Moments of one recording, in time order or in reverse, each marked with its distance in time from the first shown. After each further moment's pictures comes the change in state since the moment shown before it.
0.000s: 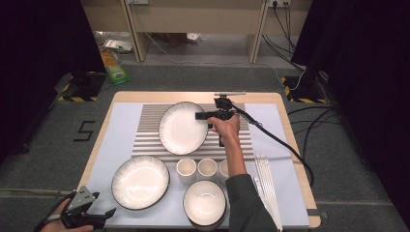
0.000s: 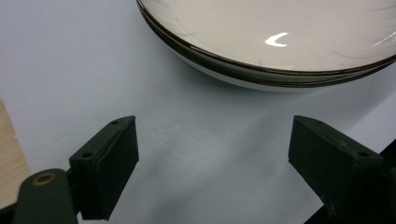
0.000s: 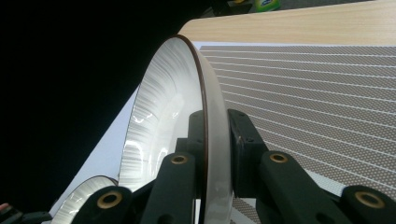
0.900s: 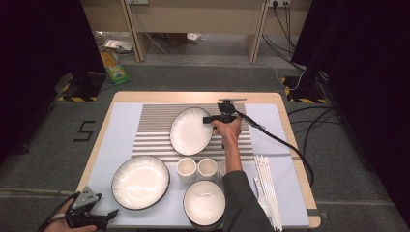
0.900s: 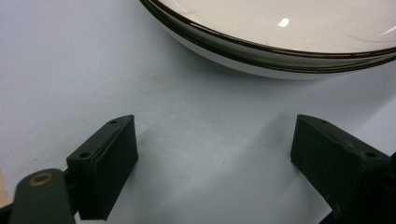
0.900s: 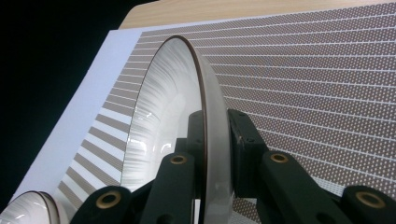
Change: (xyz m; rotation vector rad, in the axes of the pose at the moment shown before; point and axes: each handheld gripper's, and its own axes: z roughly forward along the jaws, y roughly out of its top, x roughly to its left) left arm 0.001 -0.005 0.011 0.033 -0.011 -0.015; right arm -0.041 -0.013 0.021 0.034 -0.137 0.072
